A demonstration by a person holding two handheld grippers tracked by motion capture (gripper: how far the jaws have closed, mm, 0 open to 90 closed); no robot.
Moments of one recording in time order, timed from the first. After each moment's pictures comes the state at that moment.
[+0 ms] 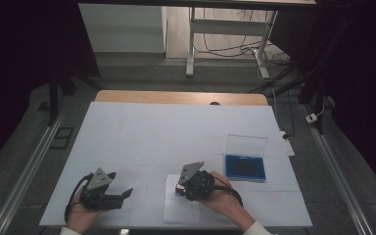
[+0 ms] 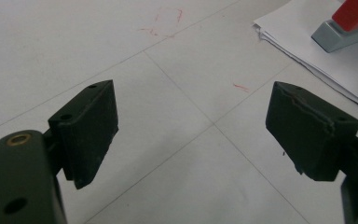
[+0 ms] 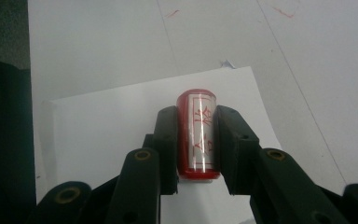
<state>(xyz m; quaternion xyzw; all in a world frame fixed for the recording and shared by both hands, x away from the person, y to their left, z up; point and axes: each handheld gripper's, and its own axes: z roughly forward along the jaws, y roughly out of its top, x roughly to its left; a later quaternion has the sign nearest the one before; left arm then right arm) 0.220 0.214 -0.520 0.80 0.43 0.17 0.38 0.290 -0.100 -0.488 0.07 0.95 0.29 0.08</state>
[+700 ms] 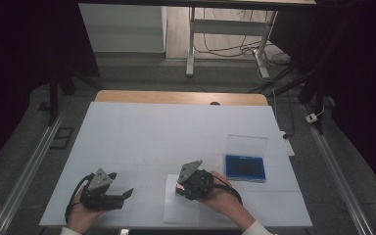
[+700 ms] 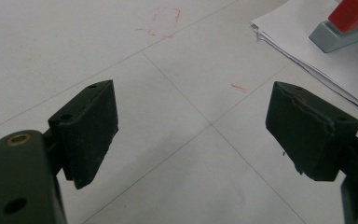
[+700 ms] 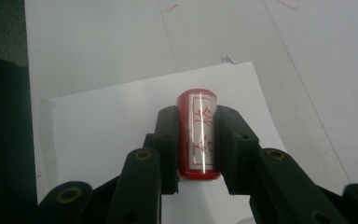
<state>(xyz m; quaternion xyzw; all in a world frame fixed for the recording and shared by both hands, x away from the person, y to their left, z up) 0.220 0.213 -0.520 0.80 0.43 0.17 0.38 0.292 -0.097 -0.487 0.08 0.96 0.27 0.07</state>
